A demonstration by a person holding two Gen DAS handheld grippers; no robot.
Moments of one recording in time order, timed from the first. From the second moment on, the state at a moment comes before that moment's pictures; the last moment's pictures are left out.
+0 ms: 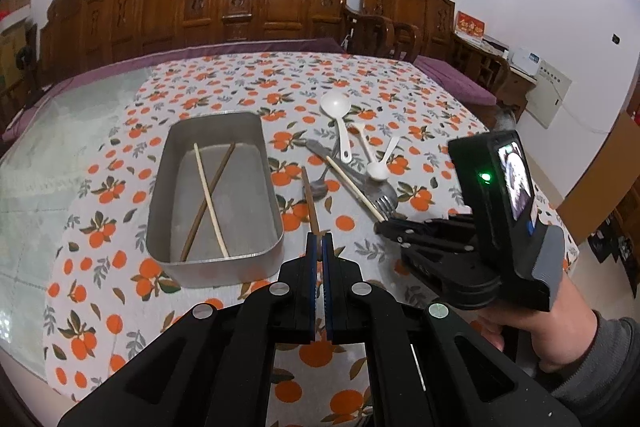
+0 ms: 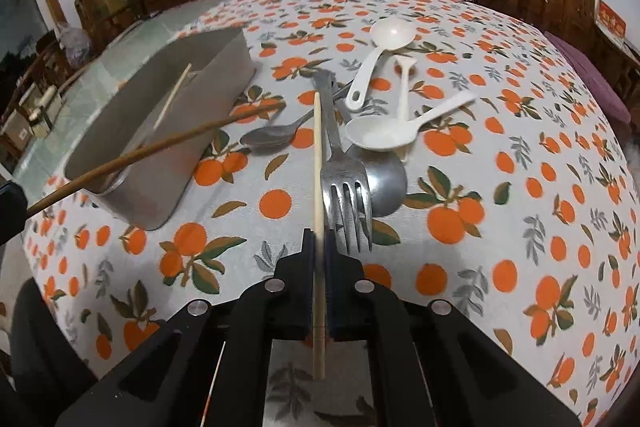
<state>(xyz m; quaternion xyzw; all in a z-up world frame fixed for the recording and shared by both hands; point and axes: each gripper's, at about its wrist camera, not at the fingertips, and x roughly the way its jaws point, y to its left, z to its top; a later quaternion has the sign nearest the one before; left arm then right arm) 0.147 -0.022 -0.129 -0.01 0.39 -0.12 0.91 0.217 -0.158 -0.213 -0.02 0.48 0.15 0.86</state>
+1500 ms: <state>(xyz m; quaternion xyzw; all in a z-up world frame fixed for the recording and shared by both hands) 0.214 -0.040 -0.026 0.04 0.33 -0.15 0.93 0.200 -0.187 -0.143 0.00 0.42 0.18 0.89</state>
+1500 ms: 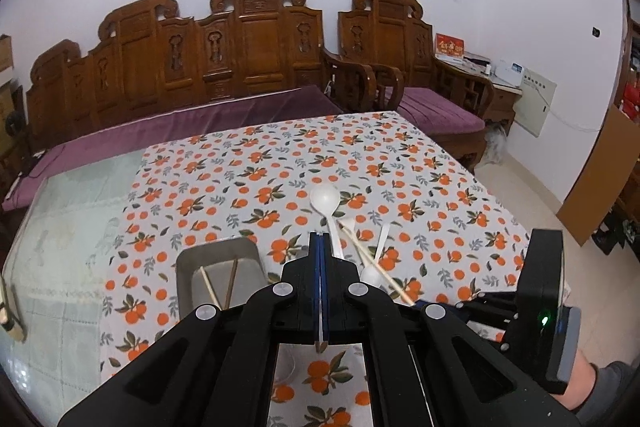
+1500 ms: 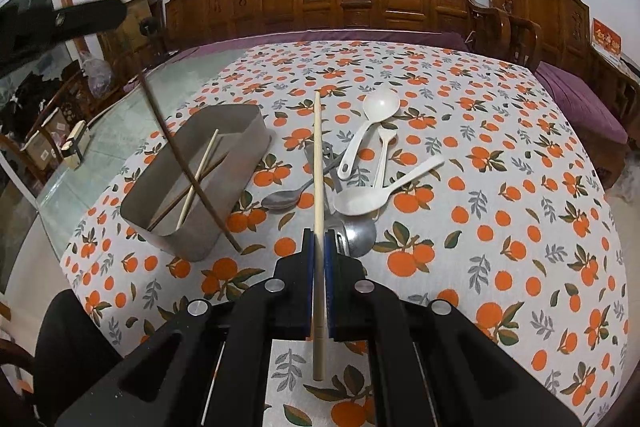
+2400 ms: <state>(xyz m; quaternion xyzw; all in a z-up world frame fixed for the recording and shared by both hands) 0.330 -0.064 -0.149 0.08 0.54 -0.11 0.83 0.228 -0.237 -0.160 0.06 0.43 0.18 0.88</state>
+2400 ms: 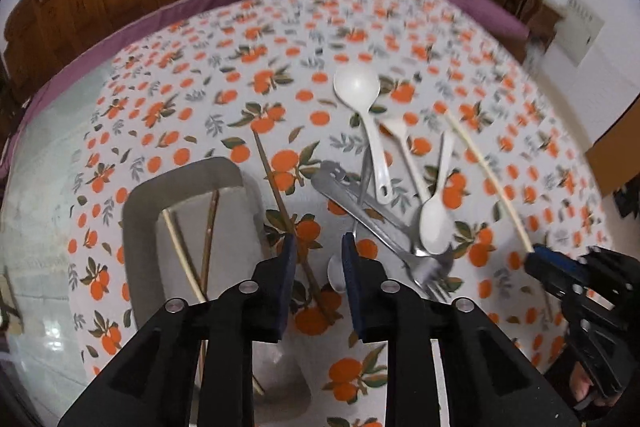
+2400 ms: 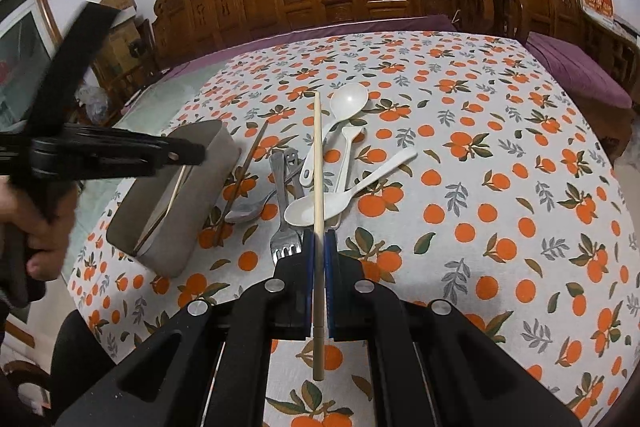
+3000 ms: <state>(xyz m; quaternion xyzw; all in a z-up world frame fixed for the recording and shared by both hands) 0.373 -0.072 -0.218 0.13 0.65 -0.04 0.75 0.234 -0.243 -0.161 0.10 0.42 0.20 0.88</state>
